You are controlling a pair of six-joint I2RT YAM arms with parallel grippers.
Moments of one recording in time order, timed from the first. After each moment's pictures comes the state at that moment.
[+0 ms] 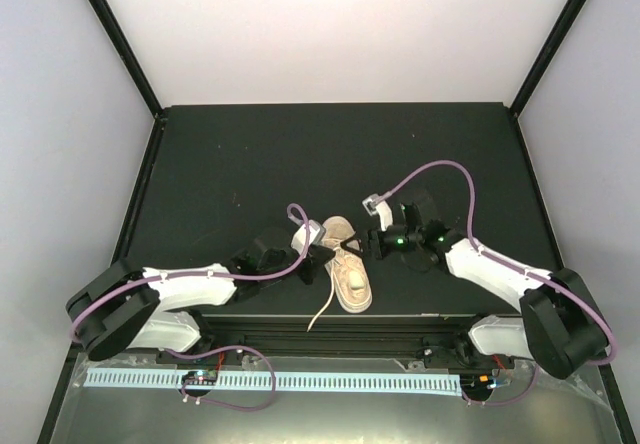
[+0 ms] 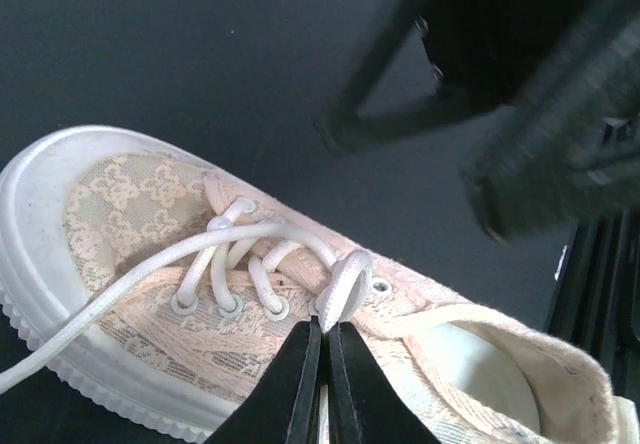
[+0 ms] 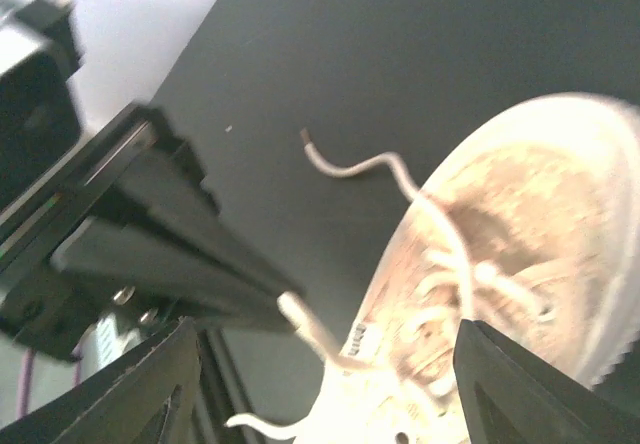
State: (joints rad) left arm -0.87 1.28 0.37 0.47 0.21 -0.34; right arm 0.55 1.26 0.61 -0.01 -0.66 0.32
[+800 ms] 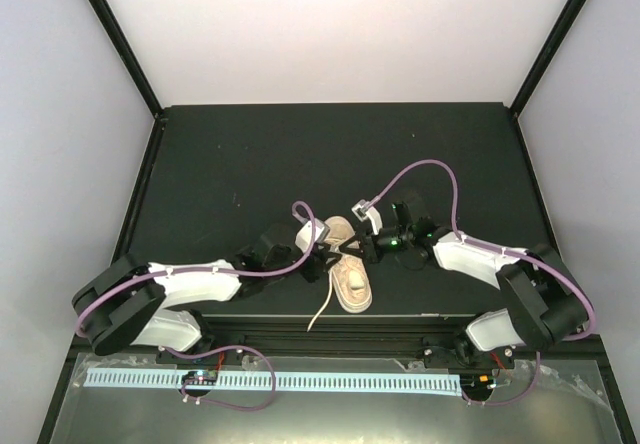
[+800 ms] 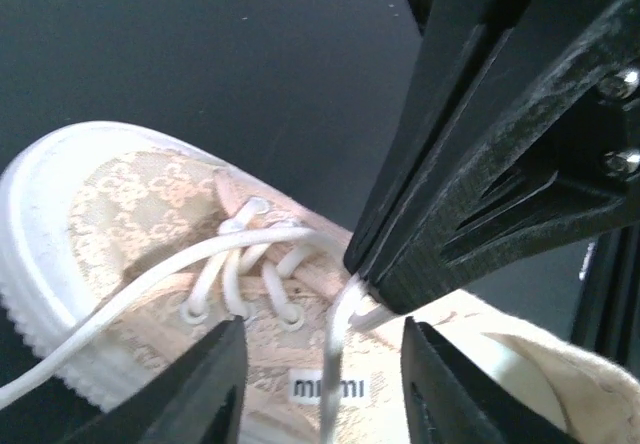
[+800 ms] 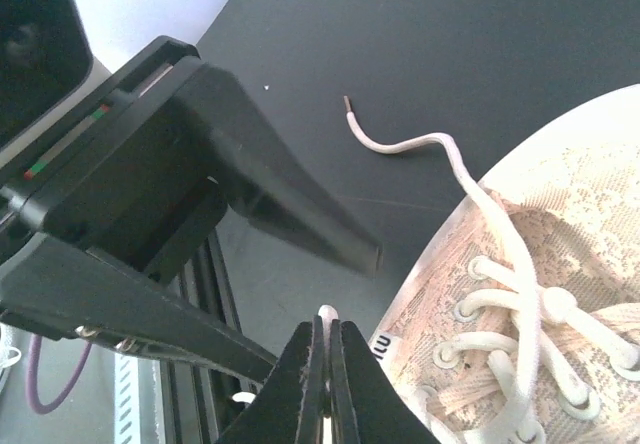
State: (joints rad) left arm -0.87 1.34 0.42 0.45 0.21 -0.32; right arm 0.56 1.42 0.60 0.10 -0.85 0.21
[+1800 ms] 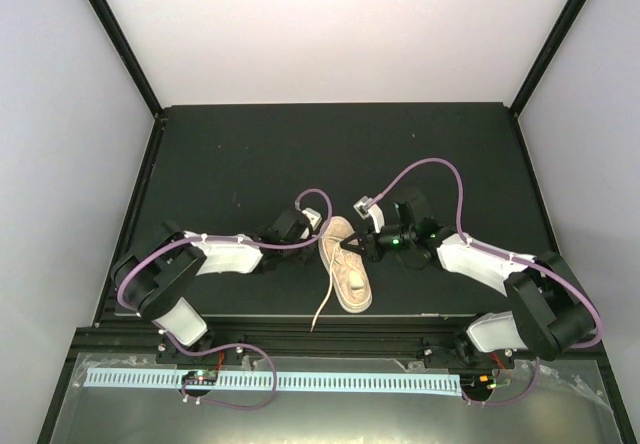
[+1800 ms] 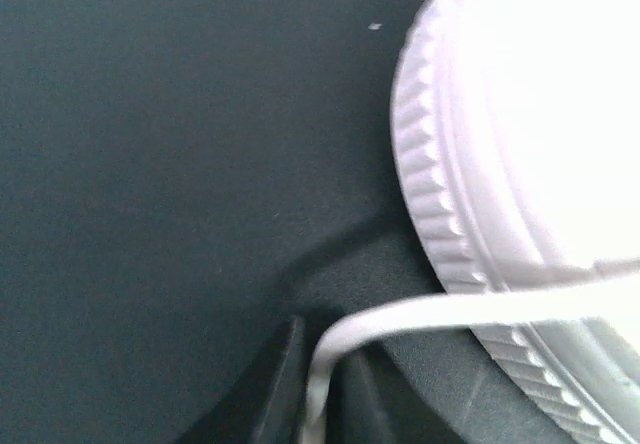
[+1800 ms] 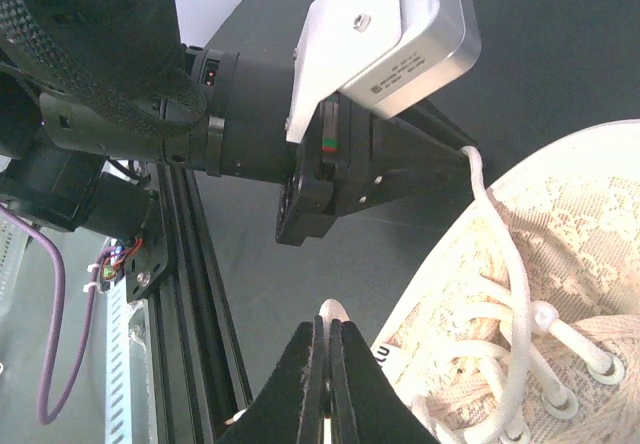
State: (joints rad) left arm -0.75 1.60 0.62 0.08 -0.14 -0.19; right arm 0.56 1.37 0.60 0.09 -0.81 0.21
